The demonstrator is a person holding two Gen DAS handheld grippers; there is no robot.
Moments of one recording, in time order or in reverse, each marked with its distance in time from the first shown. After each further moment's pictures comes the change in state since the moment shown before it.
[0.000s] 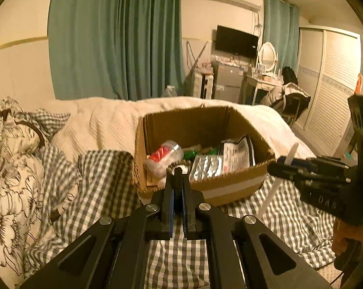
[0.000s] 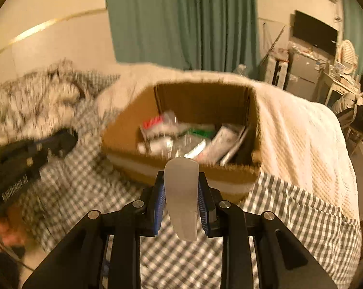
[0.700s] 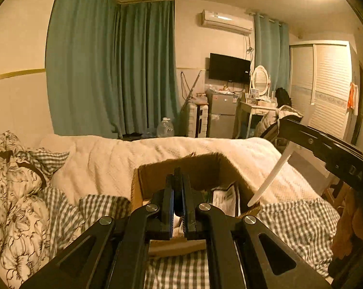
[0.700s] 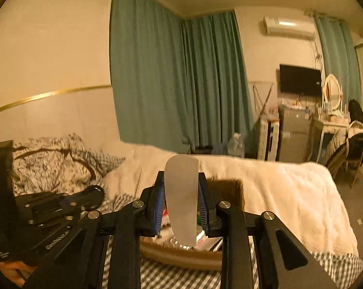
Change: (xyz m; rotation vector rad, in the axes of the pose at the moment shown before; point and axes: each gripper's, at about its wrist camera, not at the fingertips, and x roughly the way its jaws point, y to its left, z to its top) left arm -0.026 -0.016 0.062 0.025 -0.171 -0.018; right arm -0.086 0.010 0.063 0.007 -0.425 0.000
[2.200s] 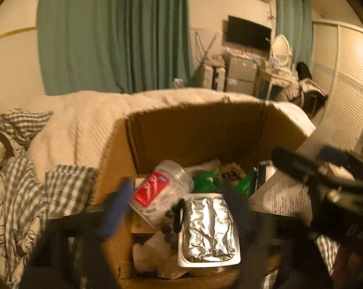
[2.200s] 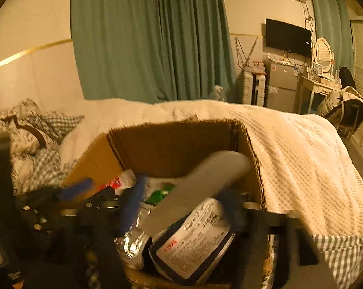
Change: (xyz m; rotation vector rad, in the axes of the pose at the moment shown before) left arm 0.176 0.017 -0.066 -0.044 0.199 0.083; right arm 0.176 -0.042 -0.093 0.041 0.321 -0.113
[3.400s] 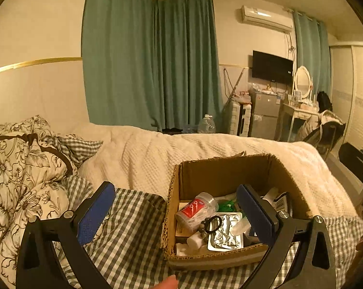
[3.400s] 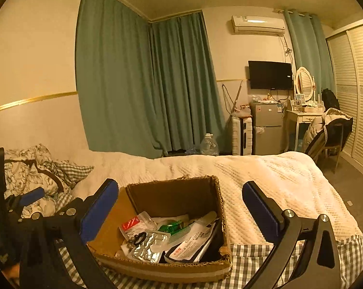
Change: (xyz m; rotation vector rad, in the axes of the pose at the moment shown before) left arm -0.136 0.020 0.027 -0.058 -0.185 0.169; right arm -0.149 -0.005 0.017 0.062 -0.338 -0.001
